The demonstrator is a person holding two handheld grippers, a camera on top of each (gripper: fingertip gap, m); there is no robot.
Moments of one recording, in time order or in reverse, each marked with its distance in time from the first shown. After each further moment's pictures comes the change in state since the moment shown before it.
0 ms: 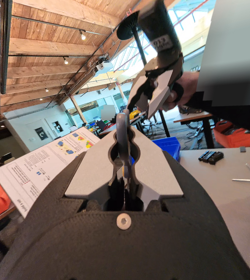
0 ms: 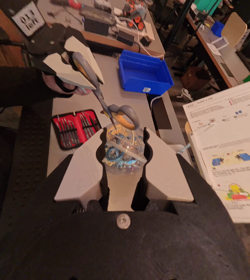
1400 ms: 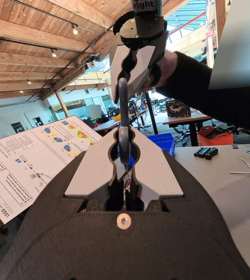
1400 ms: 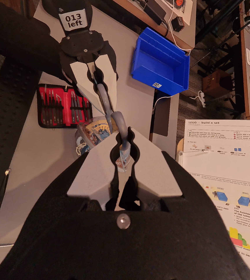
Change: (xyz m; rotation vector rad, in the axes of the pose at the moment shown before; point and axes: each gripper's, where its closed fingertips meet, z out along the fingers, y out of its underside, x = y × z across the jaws) left arm -0.032 0.068 0.007 0.023 0.068 -0.113; right arm 0.036 -0.011 0.064 -0.184 -0.140 -0.282
